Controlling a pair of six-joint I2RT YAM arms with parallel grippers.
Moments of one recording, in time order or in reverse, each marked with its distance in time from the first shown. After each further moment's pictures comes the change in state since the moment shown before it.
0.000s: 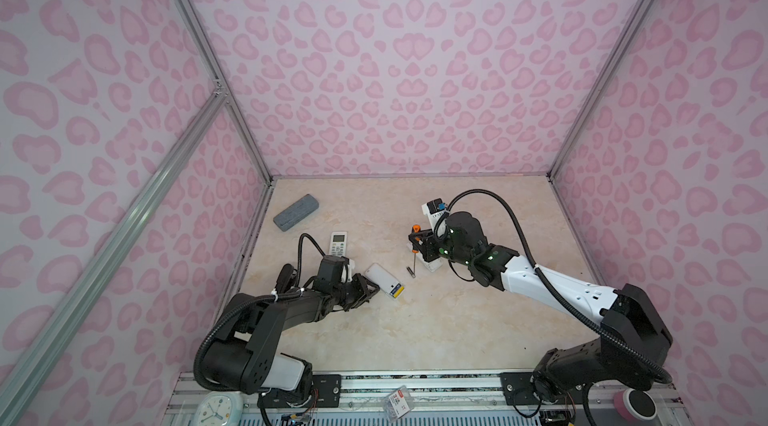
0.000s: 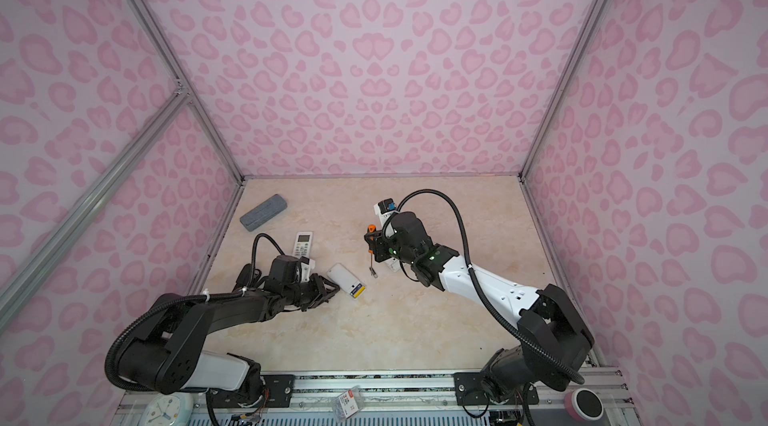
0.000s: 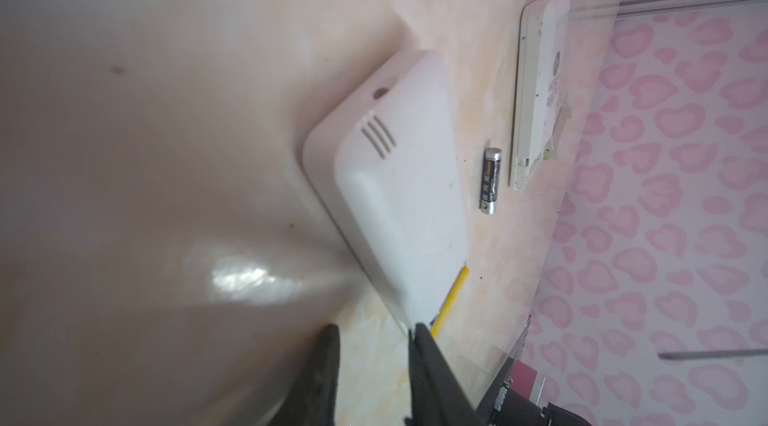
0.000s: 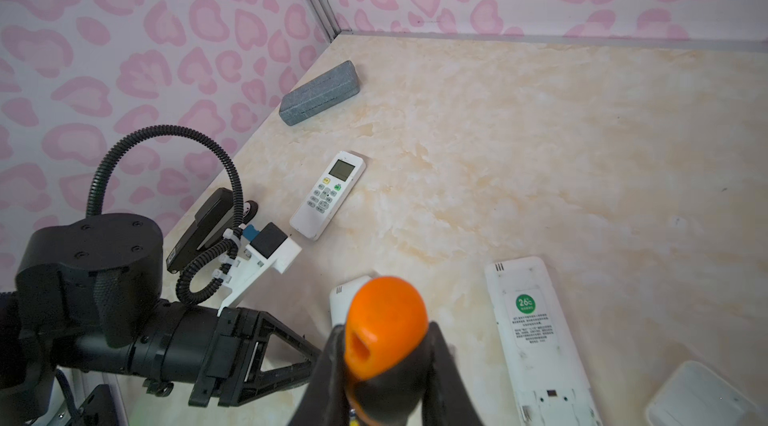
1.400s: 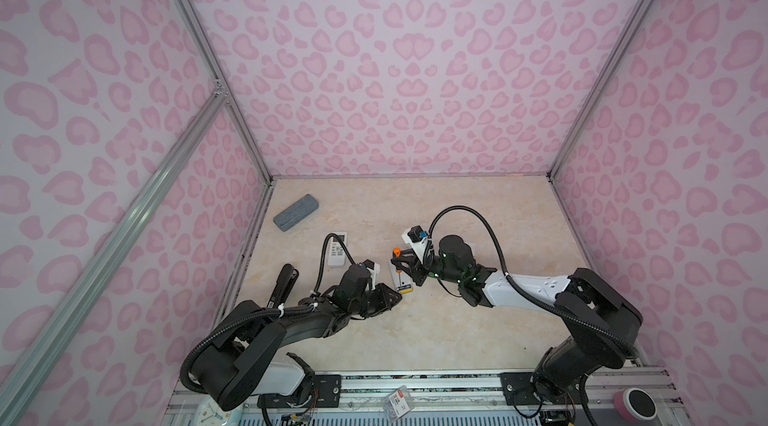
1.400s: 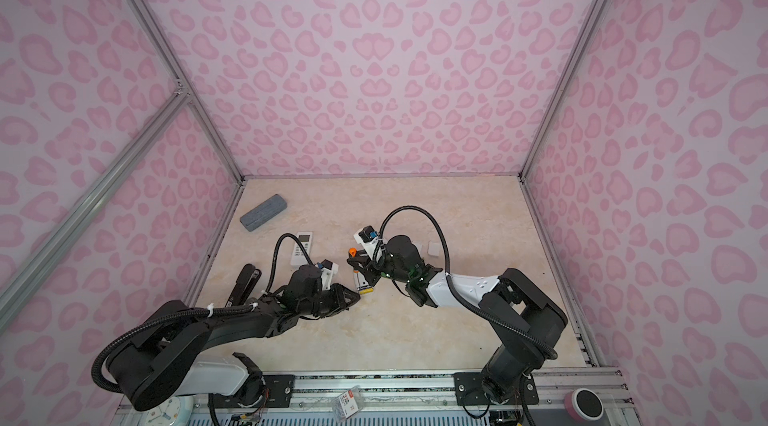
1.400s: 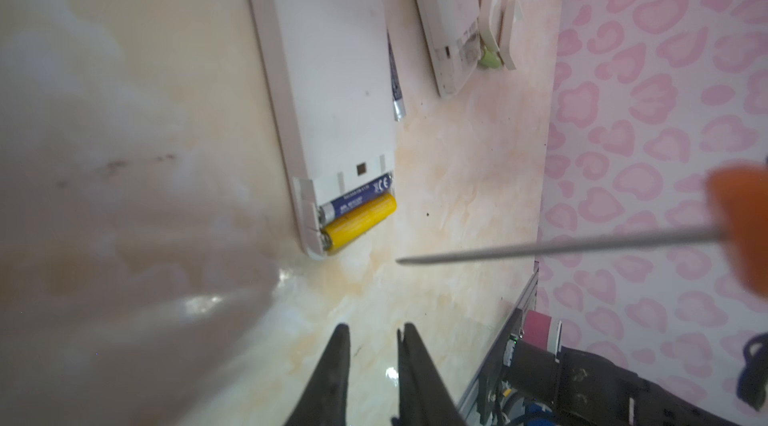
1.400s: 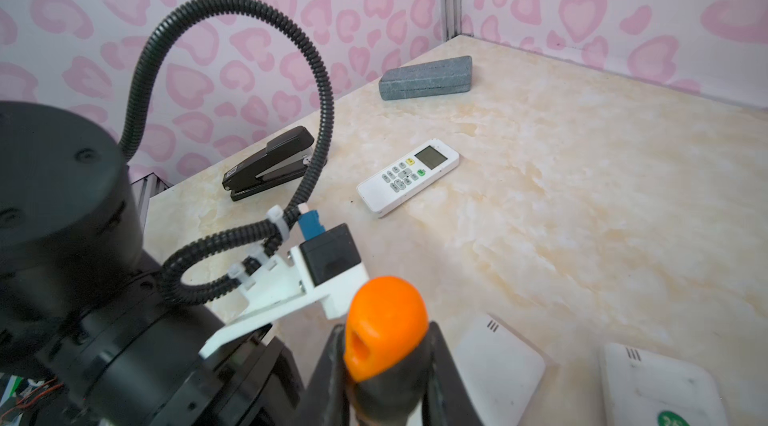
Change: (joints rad) left arm -0.316 -0.091 -0.036 0.113 -0.164 -0.097; right arm 0.047 0.171 -0.200 0.527 -0.253 -0.242
